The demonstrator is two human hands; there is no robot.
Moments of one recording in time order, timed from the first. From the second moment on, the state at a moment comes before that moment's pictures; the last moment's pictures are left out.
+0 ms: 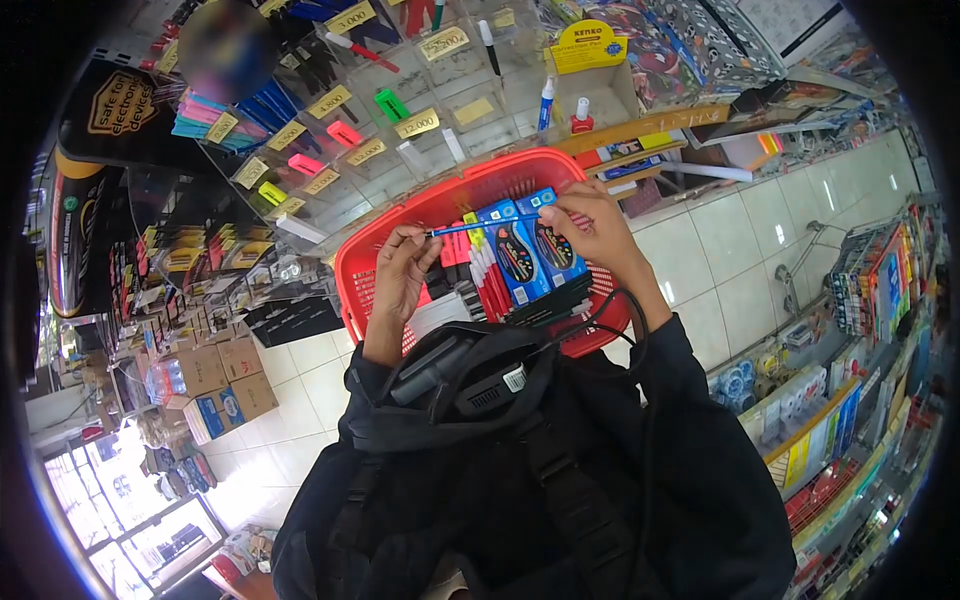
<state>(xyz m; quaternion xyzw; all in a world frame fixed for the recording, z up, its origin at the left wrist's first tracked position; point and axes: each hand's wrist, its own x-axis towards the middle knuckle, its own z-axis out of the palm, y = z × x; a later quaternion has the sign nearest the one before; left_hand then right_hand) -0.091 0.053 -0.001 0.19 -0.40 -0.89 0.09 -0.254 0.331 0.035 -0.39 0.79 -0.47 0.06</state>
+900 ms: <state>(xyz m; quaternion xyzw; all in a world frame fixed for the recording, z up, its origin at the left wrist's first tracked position) -0.112 0.097 -0.029 -0.05 -0.86 -0.47 -0.19 -0.259 0.323 0.029 -0.39 0.75 -0.54 -0.02</state>
